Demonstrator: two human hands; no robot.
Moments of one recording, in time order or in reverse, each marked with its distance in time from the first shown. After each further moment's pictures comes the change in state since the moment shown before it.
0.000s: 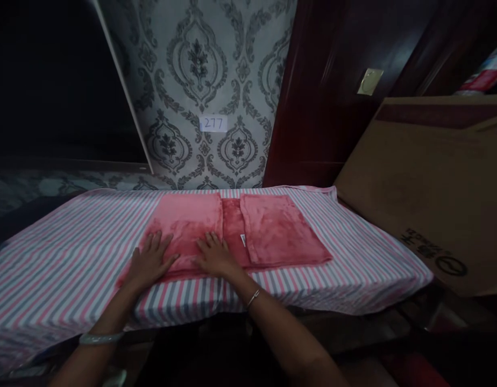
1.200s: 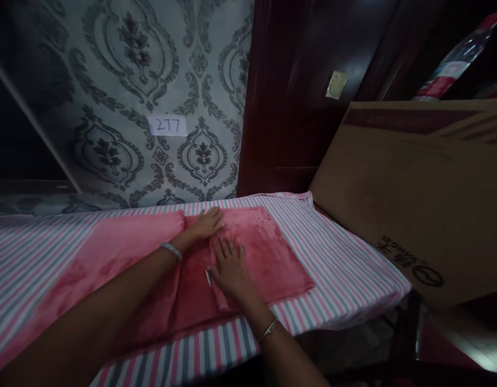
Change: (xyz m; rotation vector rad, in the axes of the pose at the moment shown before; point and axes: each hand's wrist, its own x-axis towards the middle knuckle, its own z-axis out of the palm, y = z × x) left_hand 0.237 0.231 -0.003 -0.207 -0.151 0.576; right_hand -0.019 0.133 -0.033 -0.145 0.199 0.258
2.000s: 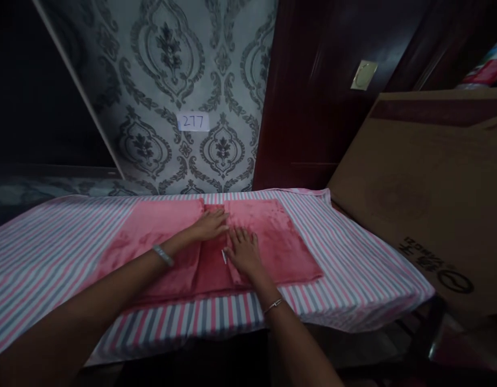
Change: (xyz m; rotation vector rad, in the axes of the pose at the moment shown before) left_hand -0.084 0.013 -0.016 -0.019 -0.019 0.017; right_hand -0.002 0.002 0.005 -0.048 0.000 -0.018
